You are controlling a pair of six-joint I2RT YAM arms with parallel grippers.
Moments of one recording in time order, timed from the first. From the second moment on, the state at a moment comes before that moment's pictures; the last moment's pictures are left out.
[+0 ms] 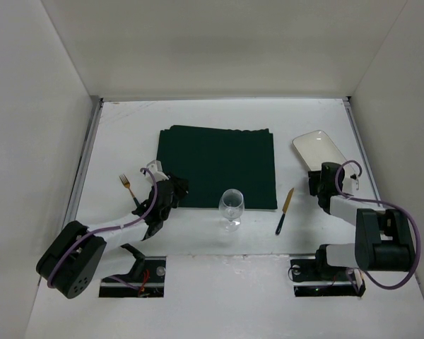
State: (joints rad) left arm -0.60 1.17 0.24 0.52 -0.39 -0.89; right arm -0.04 1.33 0.40 0.23 0.24 1.38
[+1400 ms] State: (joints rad) left arm -0.61 1.24 0.24 0.57 -0.38 -0.91; right arm -0.33 1.48 0.46 0.34 0.13 1.31
